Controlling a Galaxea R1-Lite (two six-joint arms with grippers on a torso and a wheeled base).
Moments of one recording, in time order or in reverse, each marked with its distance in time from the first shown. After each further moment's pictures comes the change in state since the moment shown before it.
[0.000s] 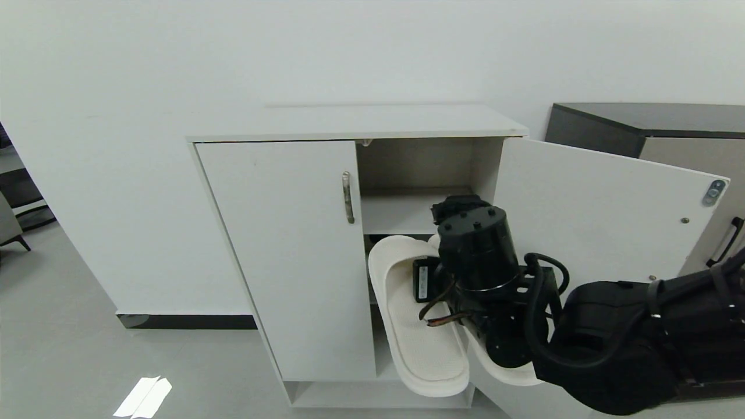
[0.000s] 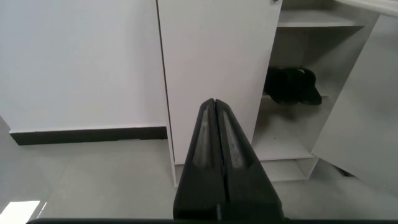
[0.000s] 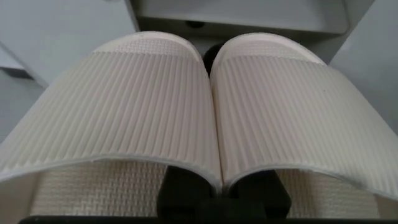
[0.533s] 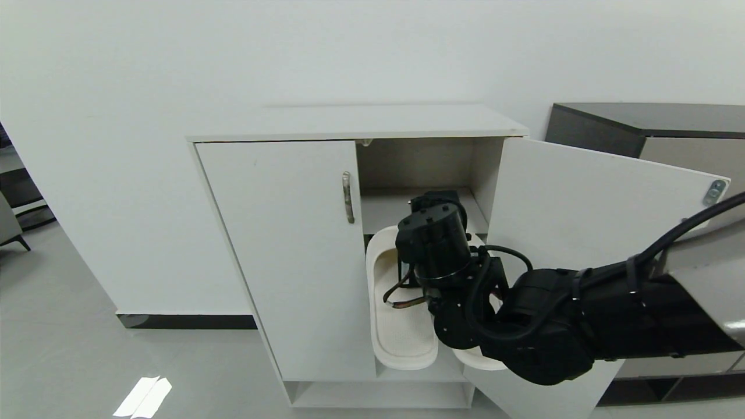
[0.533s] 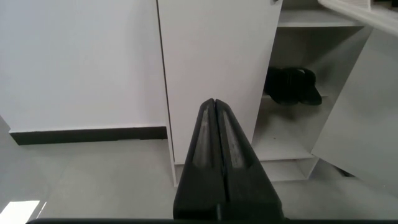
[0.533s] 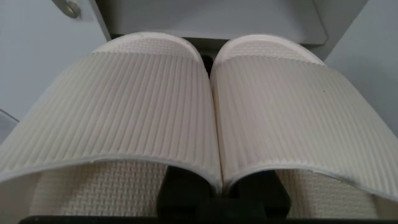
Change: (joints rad) left arm 0.000 0.000 0.000 0.000 0.001 -0.001; right arm 0.008 0.127 -0.179 0.060 -0.149 -0.003
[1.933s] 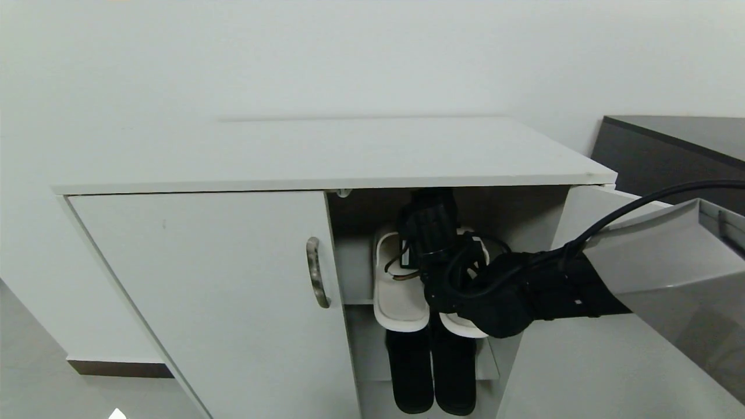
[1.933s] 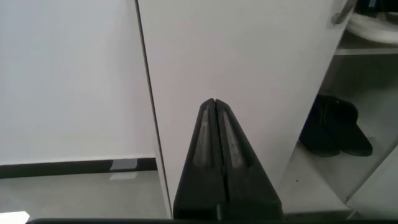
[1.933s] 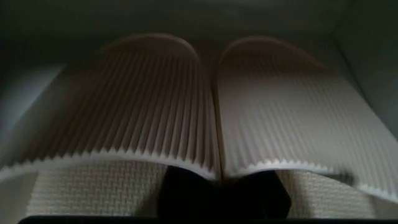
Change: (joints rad) left arm 0.000 0.000 0.000 0.001 0.002 0.000; right arm -0.106 0.157 -0.191 -0.002 0.047 -0.031
